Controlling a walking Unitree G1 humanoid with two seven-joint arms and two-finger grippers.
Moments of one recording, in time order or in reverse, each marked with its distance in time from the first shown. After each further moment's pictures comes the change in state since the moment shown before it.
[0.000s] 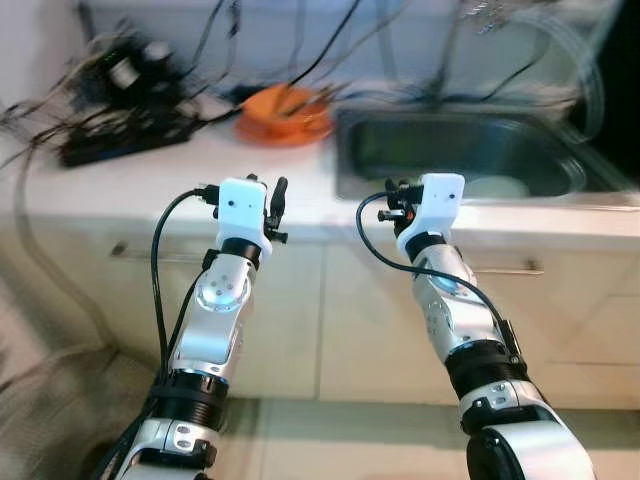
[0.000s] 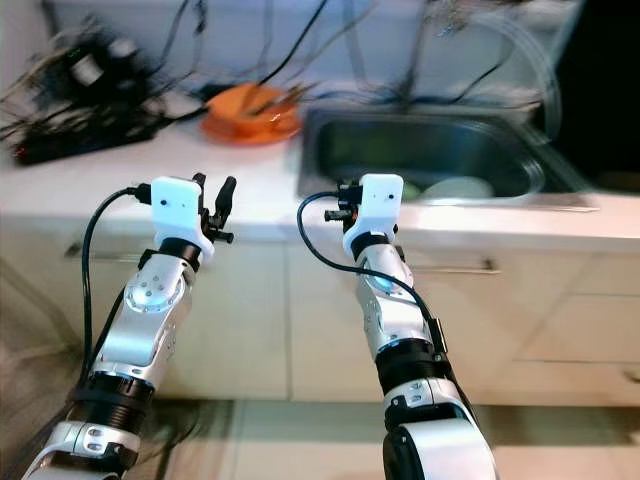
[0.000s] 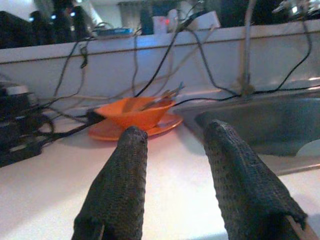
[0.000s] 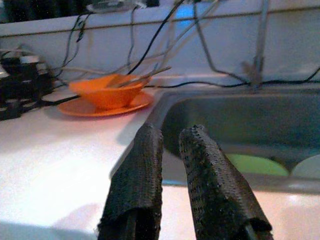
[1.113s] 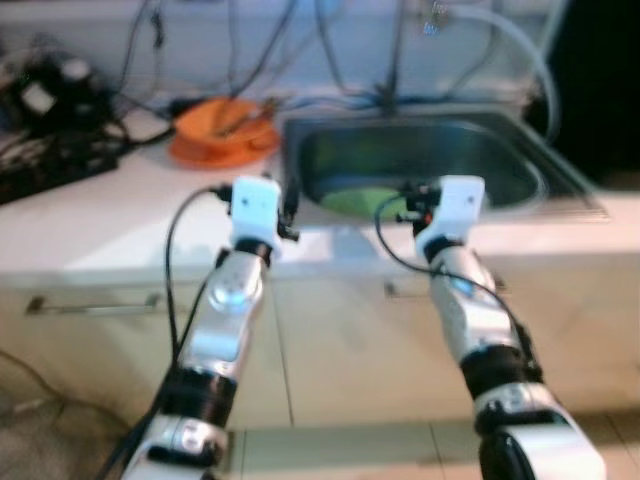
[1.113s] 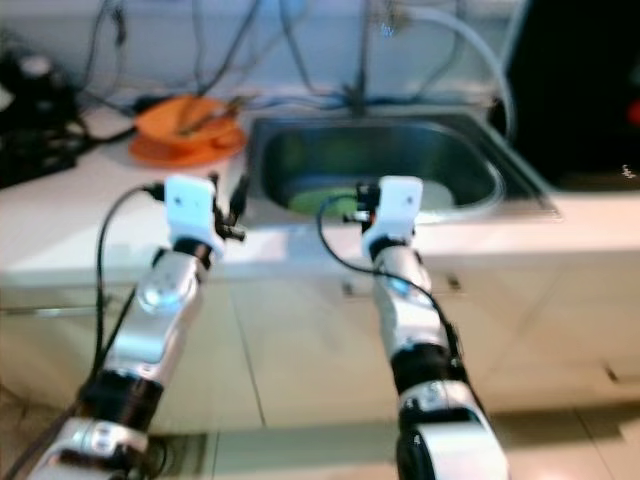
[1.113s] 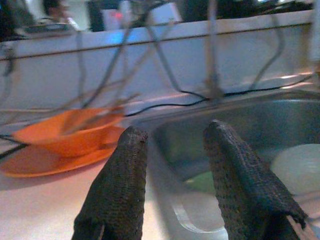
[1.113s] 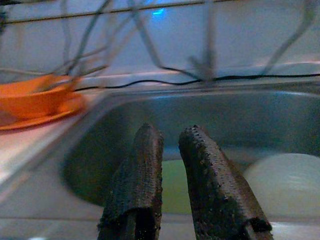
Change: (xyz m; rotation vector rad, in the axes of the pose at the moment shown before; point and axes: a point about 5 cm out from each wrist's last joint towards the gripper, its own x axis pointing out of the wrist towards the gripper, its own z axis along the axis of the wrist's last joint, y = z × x) left arm 0.003 -0.010 0.004 -0.001 -0.012 -0.030; right arm -0.004 -0.012 -0.004 -0.014 0.006 -0.030
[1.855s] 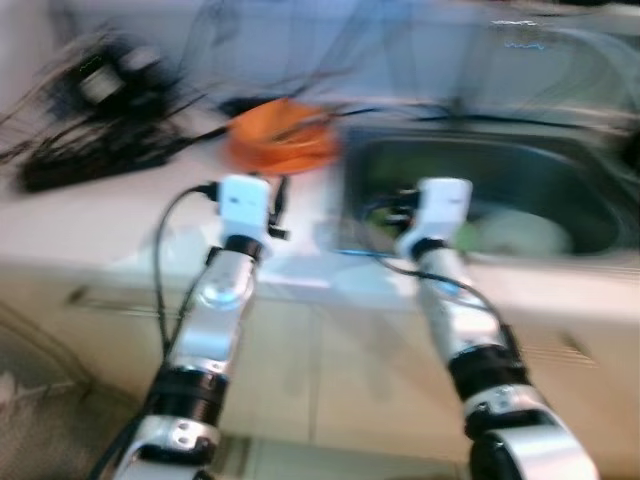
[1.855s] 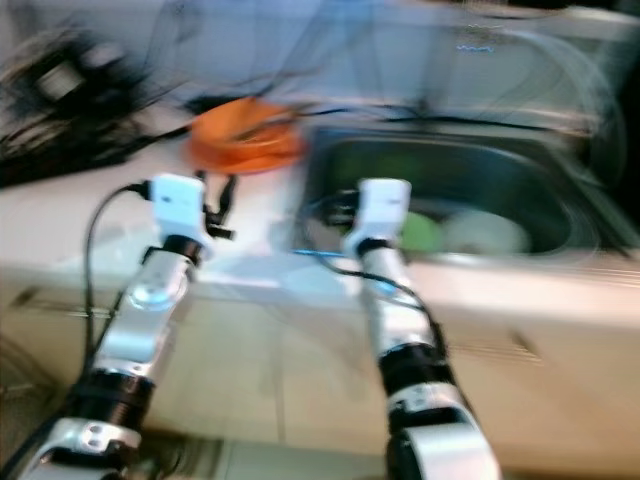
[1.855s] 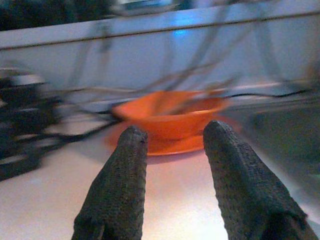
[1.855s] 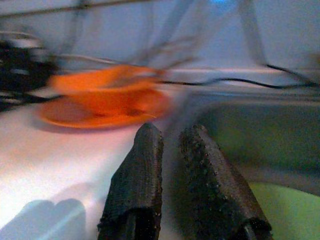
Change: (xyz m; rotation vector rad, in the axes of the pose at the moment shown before) left arm -0.003 0.016 -0.003 0.012 0.014 0.049; right arm 0.002 0.022 0.000 0.010 0.000 0.068
